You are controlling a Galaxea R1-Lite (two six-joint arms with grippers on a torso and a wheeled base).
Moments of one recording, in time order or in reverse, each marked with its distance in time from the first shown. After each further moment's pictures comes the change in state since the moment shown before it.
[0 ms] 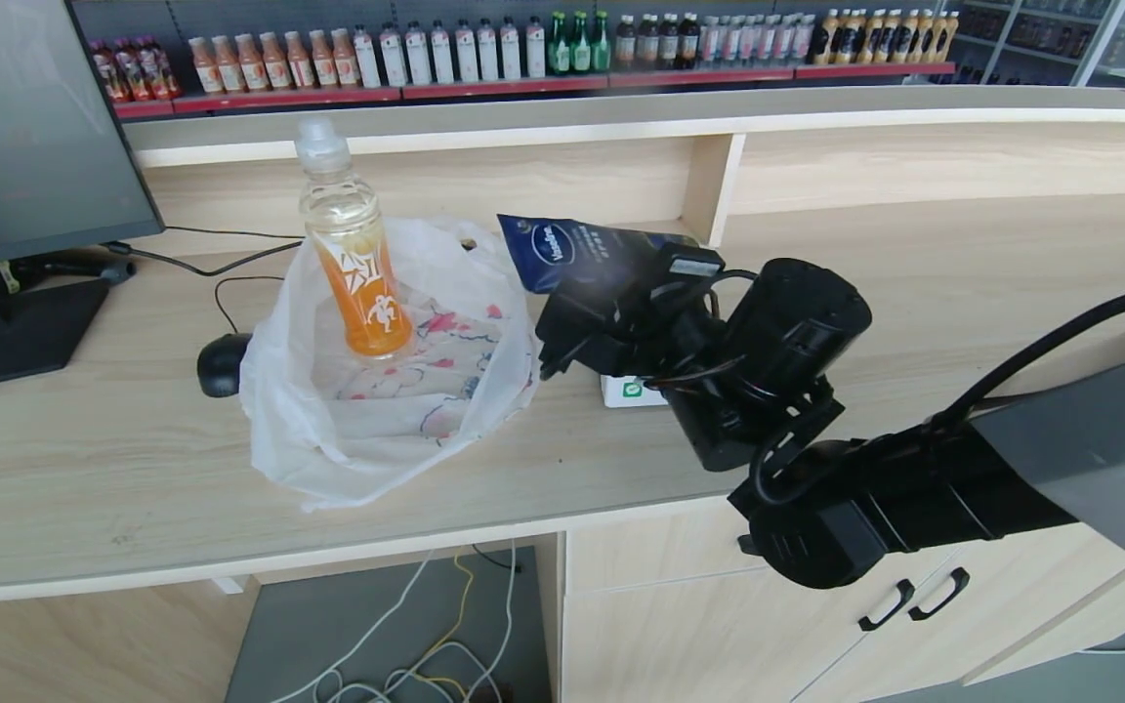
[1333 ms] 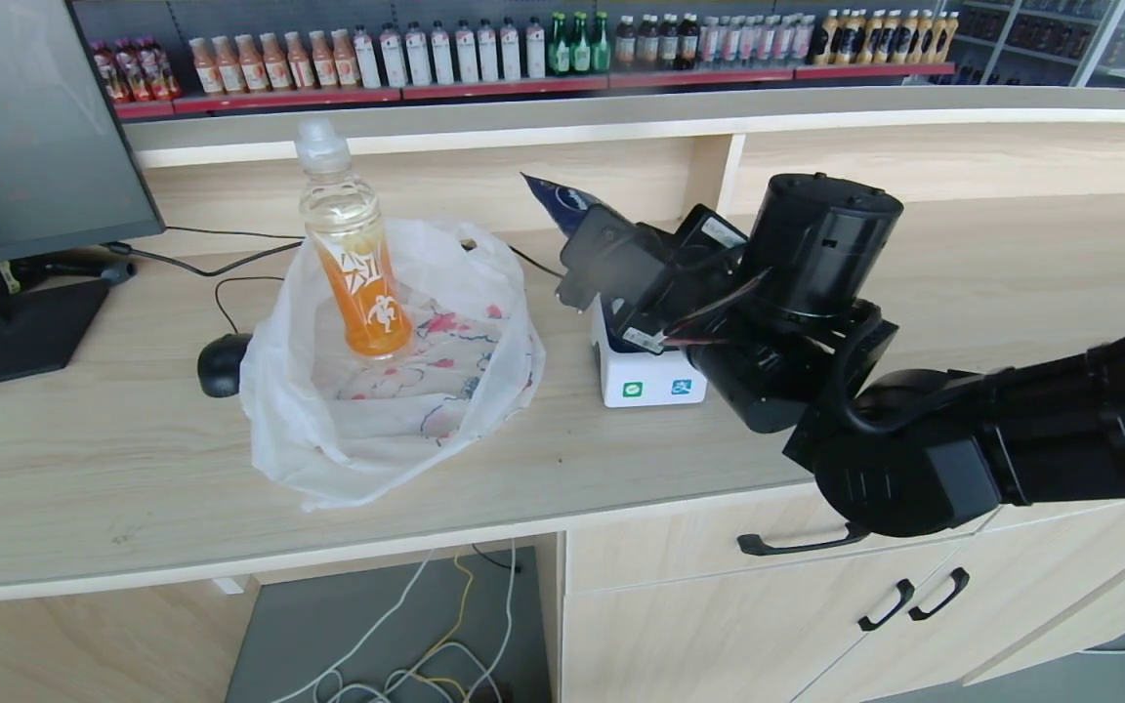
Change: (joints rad) left arm 0.000 0.000 0.000 0.000 0.000 0.000; right arm 0.000 -0.136 -0.088 0.439 -0.041 0.364
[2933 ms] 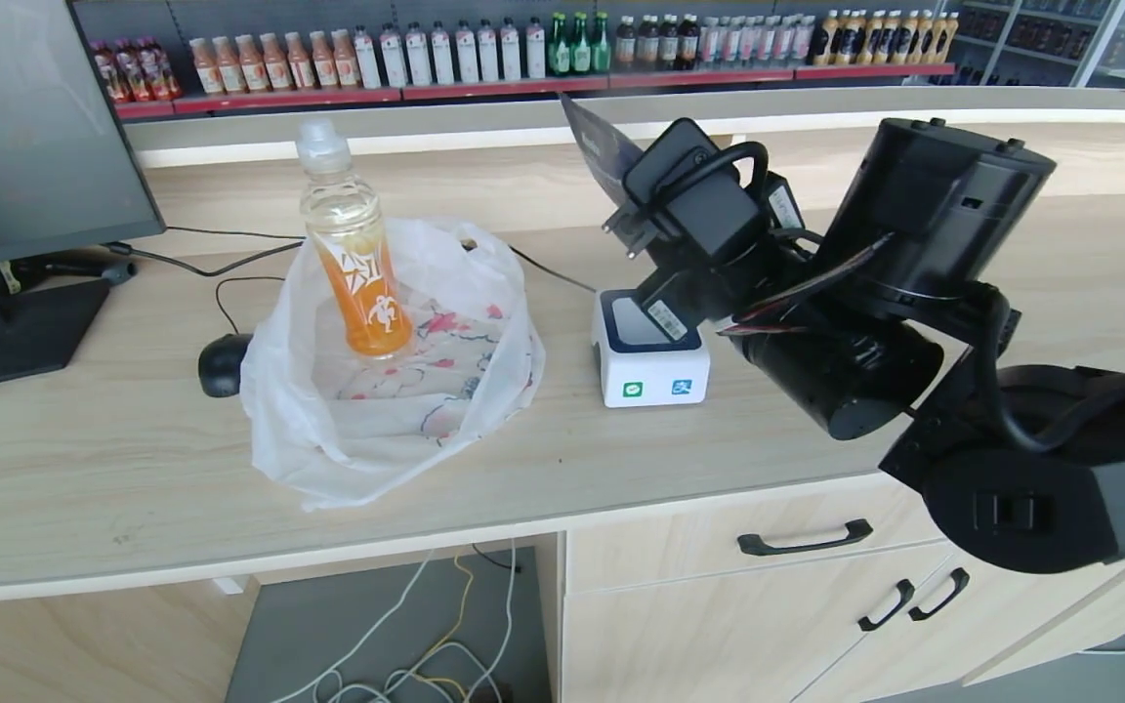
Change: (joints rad) left arm 0.000 0.000 0.000 0.000 0.000 0.000; right arm 0.033 -0.140 0.102 0.005 0.020 0.247
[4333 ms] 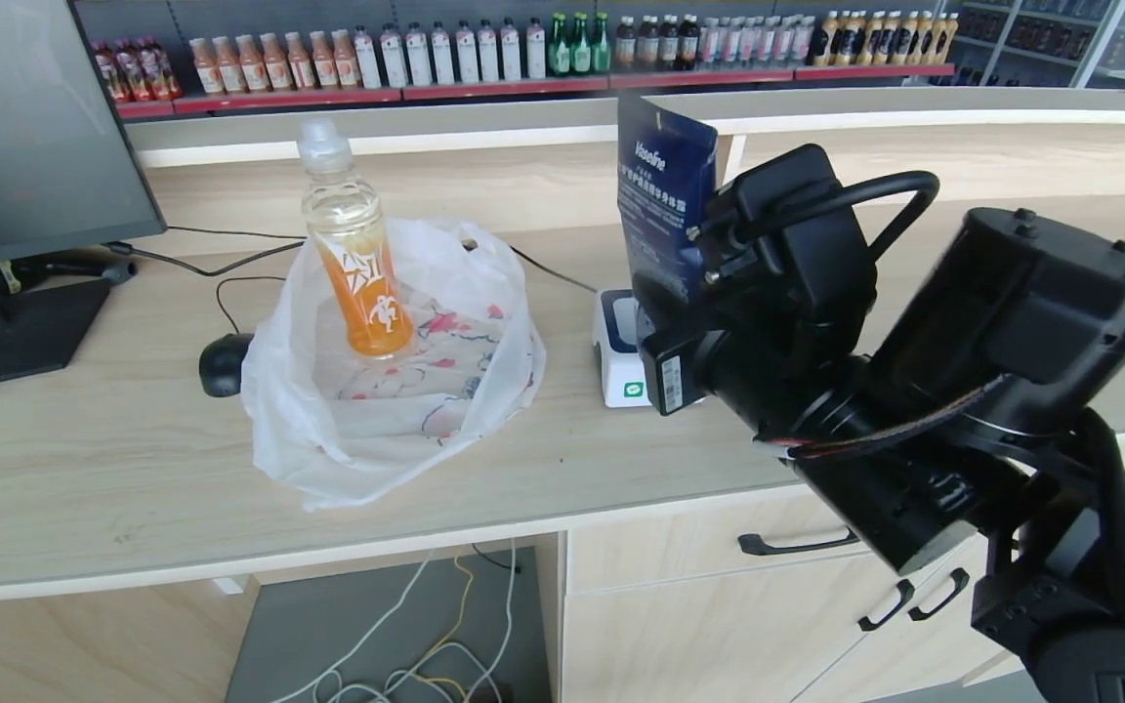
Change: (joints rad) left arm -0.001 0.000 0.000 0.000 0.000 0.000; right arm 0.114 -0.105 0.263 -0.145 -0.056 0.454
